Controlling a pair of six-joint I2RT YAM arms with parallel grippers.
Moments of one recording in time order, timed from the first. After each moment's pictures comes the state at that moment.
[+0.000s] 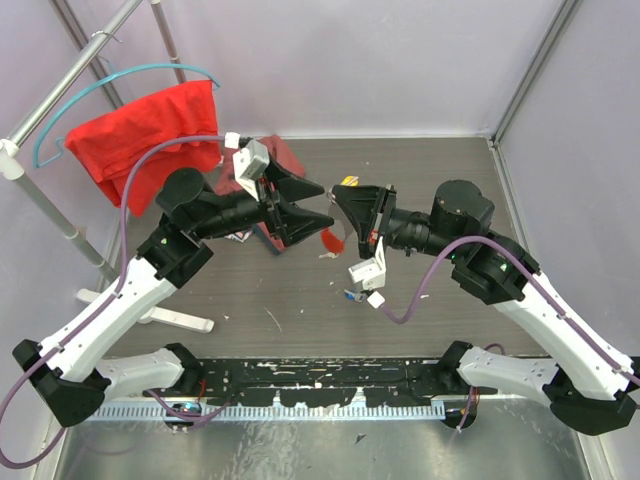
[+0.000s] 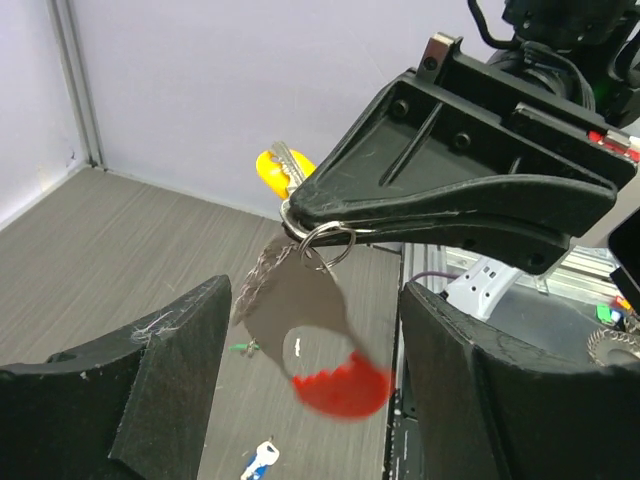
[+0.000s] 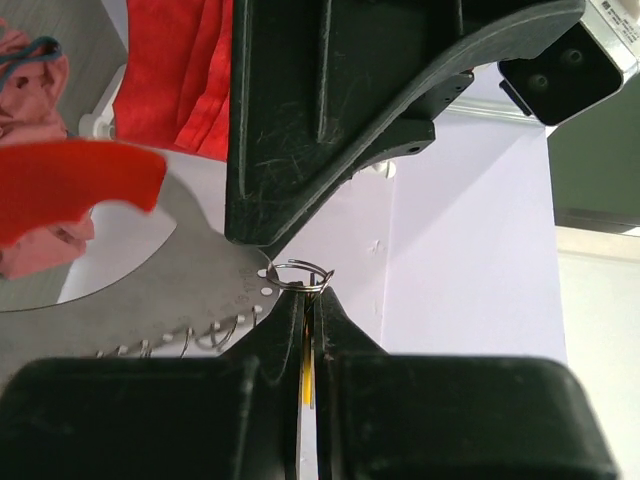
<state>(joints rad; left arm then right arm) -0.74 1.11 1.22 0.08 0.61 -0.28 0.82 0.99 1.34 -0.43 -0.42 -1.69</state>
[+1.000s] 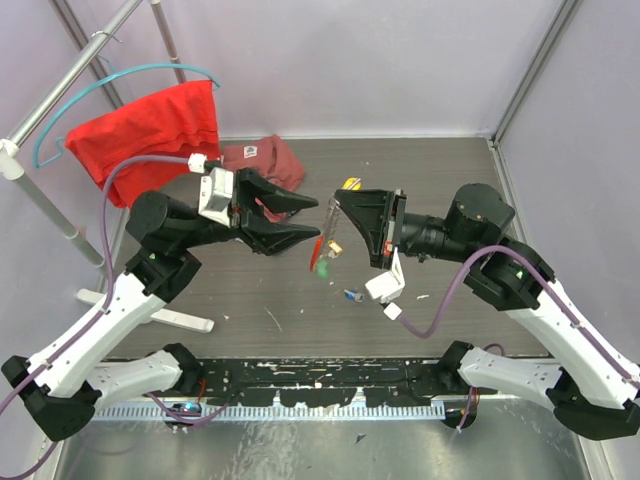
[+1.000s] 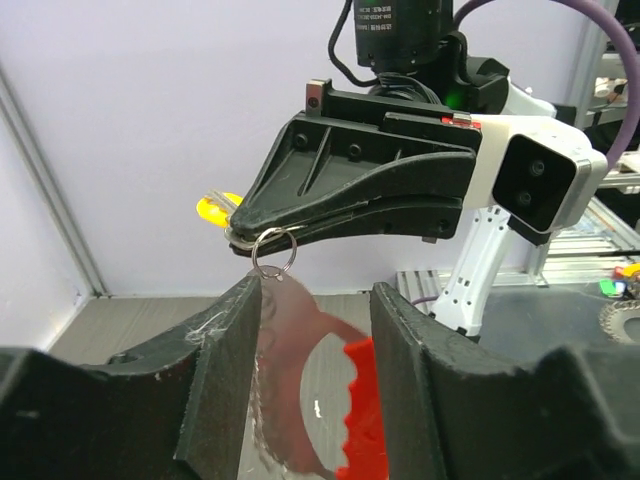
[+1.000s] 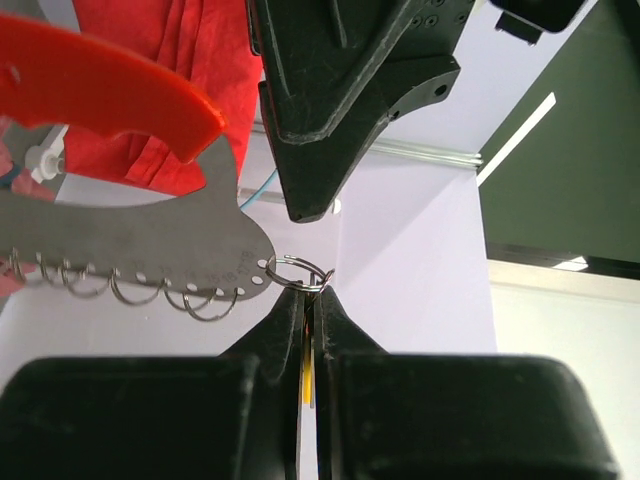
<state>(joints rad) -0.75 1.01 1.13 0.34 0.75 -0.22 0.82 0.95 1.36 -0.42 -0.52 -1.75</state>
